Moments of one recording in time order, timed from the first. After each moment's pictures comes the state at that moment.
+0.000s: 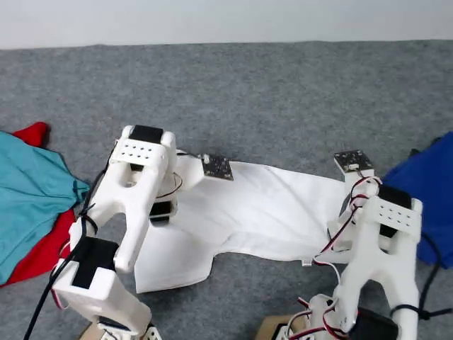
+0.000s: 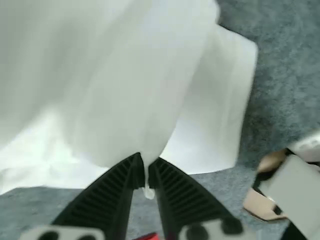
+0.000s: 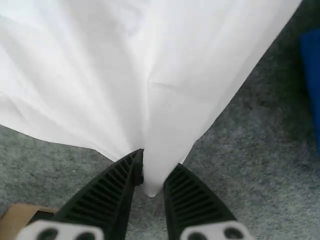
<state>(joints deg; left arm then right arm) 7.8 9.3 13.7 98.9 -59.0 19.4 -22.0 46.6 72.9 31.6</state>
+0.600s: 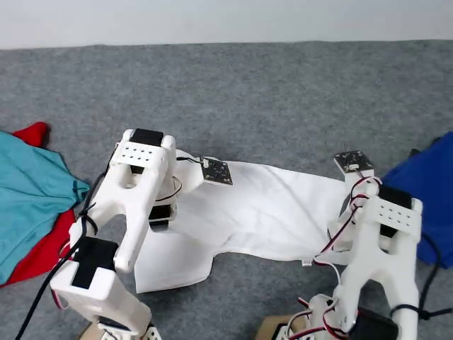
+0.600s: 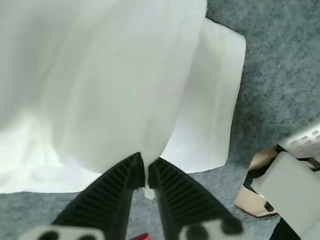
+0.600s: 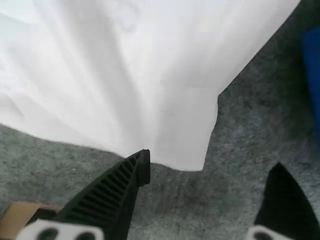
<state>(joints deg) 7.8 9.3 15.1 98.8 -59.0 19.4 -22.0 45.9 74.5 31.6</state>
